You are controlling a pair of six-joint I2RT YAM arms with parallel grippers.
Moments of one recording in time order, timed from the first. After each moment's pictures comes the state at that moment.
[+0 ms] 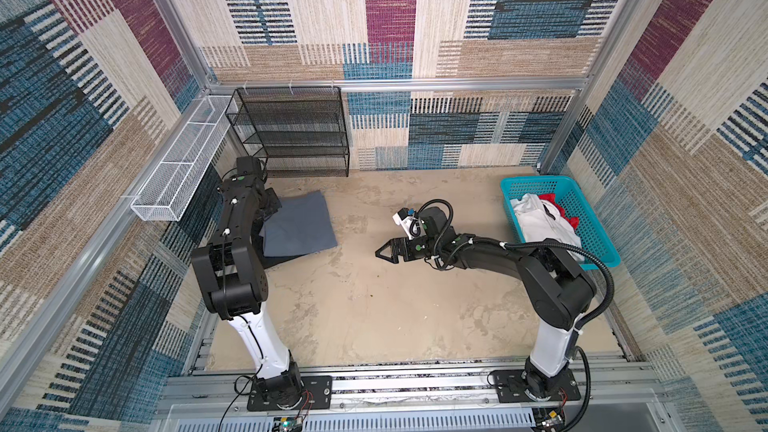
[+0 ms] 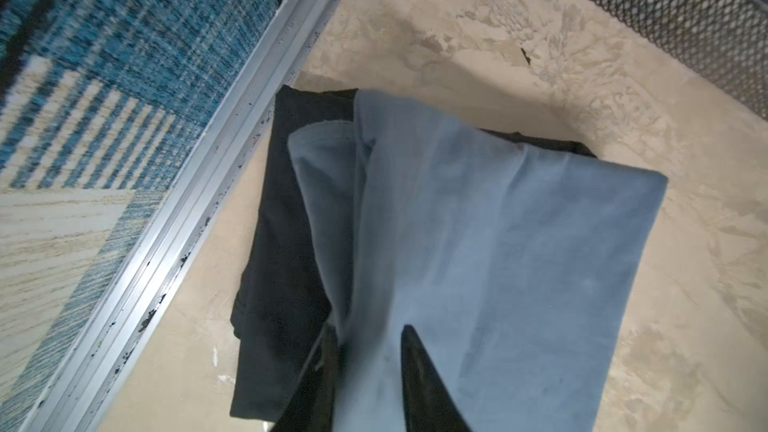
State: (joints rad) left arm 0.23 1.93 1.72 -0.85 -0.12 -0.32; right arm 0.63 1.86 1.09 0.11 -0.62 0.50
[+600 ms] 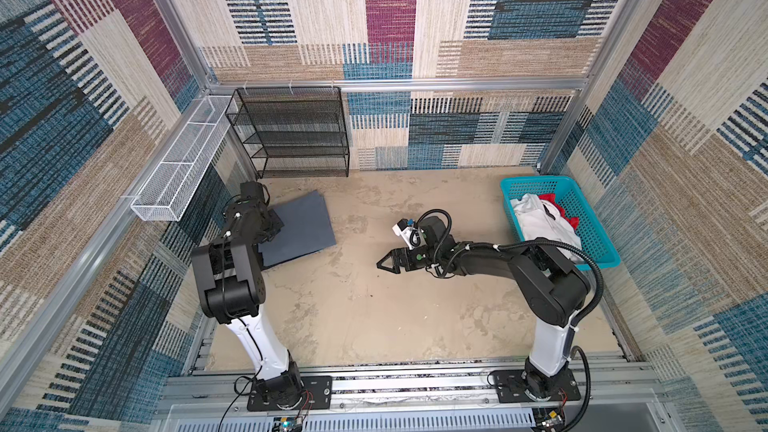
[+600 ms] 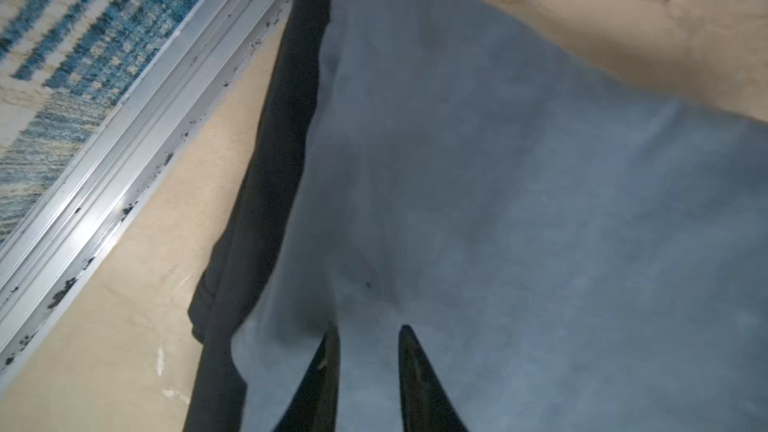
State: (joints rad) left arm 0.28 1.92 1.42 -0.62 -0.07 -0.44; right arm 0.64 1.90 1.02 0.17 -0.67 0.50
